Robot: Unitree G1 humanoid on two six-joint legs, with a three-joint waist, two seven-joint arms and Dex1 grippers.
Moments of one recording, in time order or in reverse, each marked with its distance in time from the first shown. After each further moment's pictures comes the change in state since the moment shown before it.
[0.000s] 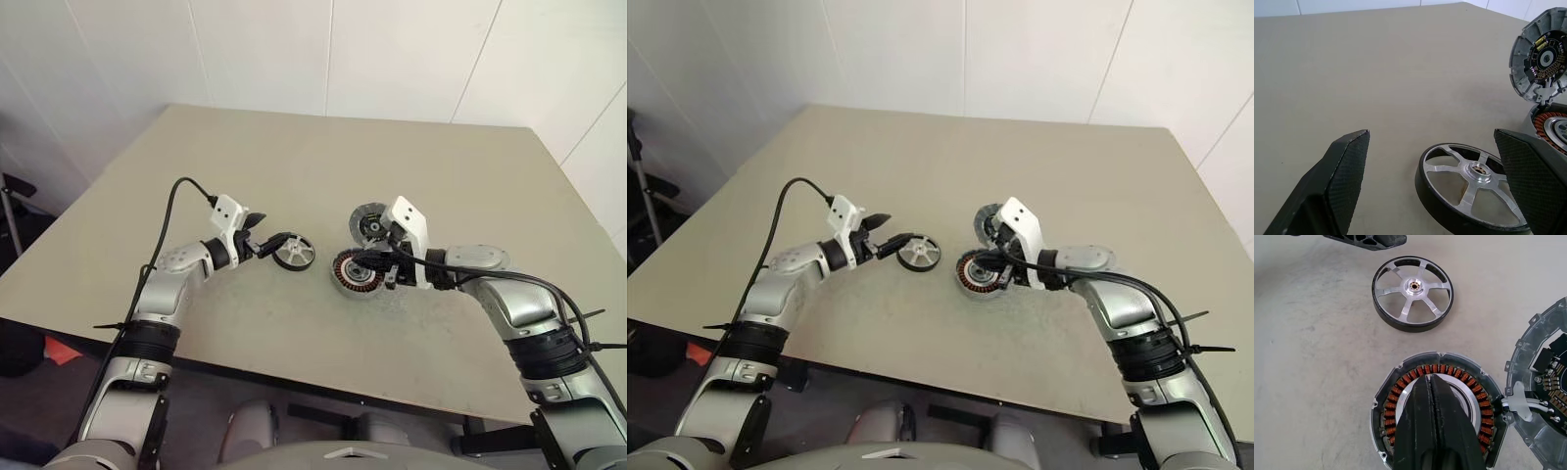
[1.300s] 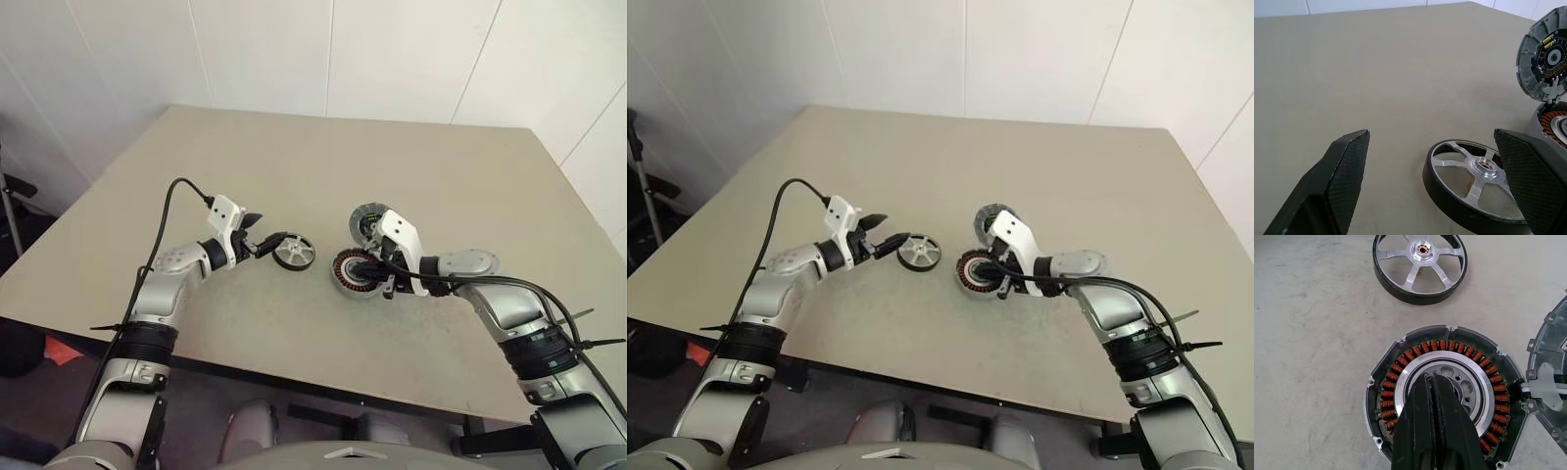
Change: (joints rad) left arm 0.007 0.008 0.007 -0.001 0.000 0.000 0.013; right arm -0.009 0.005 0.070 0.104 -0.082 -0.098 0.021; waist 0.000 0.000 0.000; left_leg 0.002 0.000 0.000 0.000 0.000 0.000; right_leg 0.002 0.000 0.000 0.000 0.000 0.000
